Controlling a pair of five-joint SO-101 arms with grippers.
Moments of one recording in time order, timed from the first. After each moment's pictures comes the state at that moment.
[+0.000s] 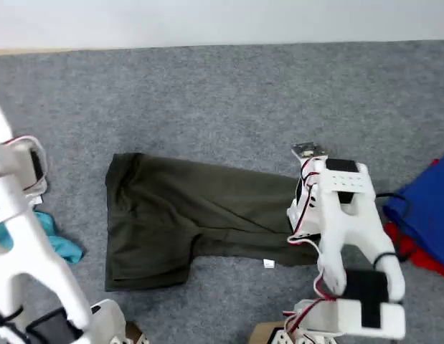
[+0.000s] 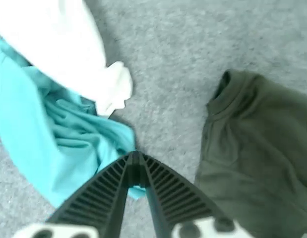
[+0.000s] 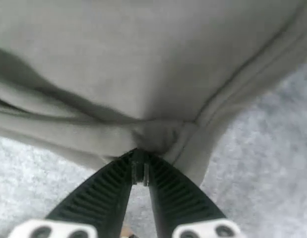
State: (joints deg) left arm -33.2 -19.1 -2.2 99.2 -4.6; right arm 1.7 -2.5 34.8 75.3 14.5
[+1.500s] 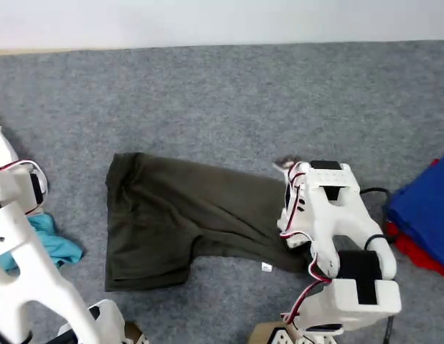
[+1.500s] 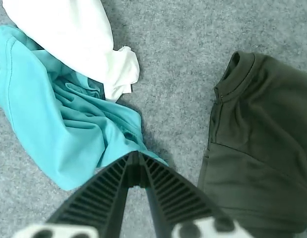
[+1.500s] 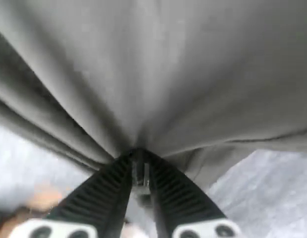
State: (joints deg) left arm -34.5 -28.8 6.5 99.3 -6.8; right arm -1.8 3.5 34.4 79.4 21.4
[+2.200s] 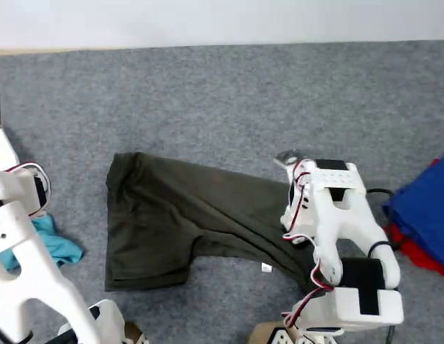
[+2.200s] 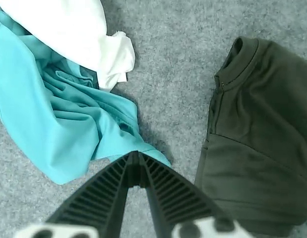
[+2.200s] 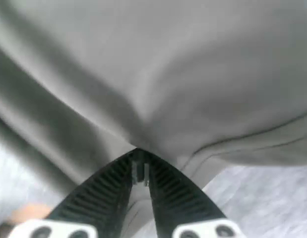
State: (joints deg) left arm -34.5 -28.8 9.9 98.8 -6.8; right arm 0.4 0.4 34.5 72.2 23.3
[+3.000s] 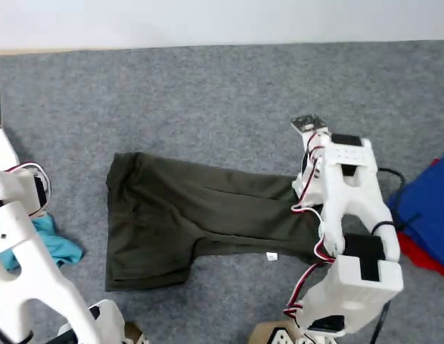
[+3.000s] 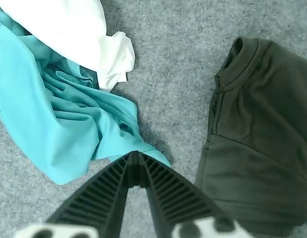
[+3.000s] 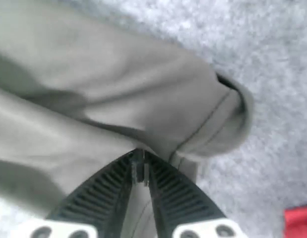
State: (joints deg) left arm -34.5 -28.8 9.9 98.8 -6.8; right arm 3.5 11.3 12.1 76.5 23.4
